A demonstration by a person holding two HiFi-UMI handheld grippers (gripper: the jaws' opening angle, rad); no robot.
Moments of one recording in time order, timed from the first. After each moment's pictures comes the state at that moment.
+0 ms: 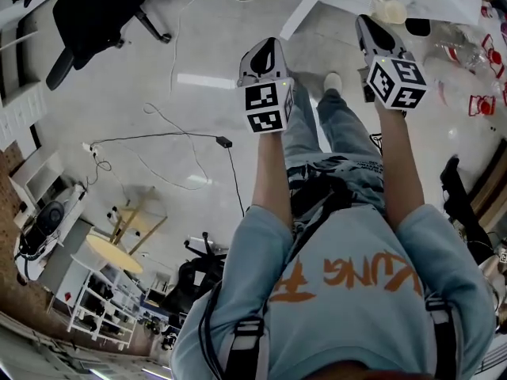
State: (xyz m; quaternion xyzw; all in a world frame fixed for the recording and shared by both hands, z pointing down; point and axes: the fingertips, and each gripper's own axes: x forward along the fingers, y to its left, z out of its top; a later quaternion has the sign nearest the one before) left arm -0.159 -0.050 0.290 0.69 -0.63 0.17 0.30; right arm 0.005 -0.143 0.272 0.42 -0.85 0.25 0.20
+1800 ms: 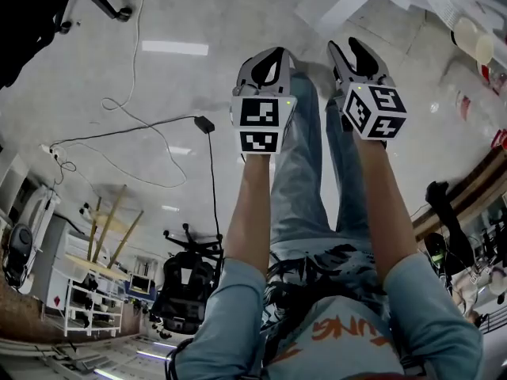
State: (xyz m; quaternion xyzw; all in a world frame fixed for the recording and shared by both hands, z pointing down) left arm -0.231 -0.006 0.576 0.70 -0.54 0.22 0.42; right arm -0.127 -0.054 0.585 0.38 -0.79 0.35 0.33
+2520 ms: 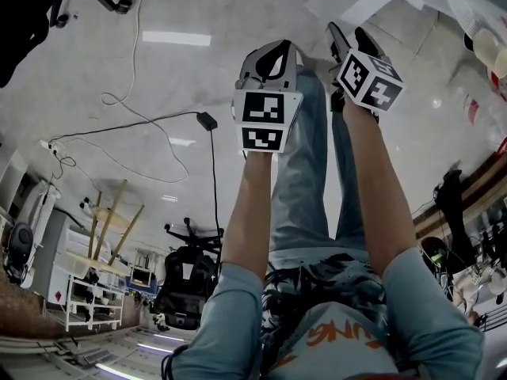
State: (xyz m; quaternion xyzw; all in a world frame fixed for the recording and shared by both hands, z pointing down) left arm -0.245 -0.008 0.603 0.70 -0.53 0.22 0.42; right arm -0.135 -0.064 0.668 0.46 -0.70 0.42 0.33
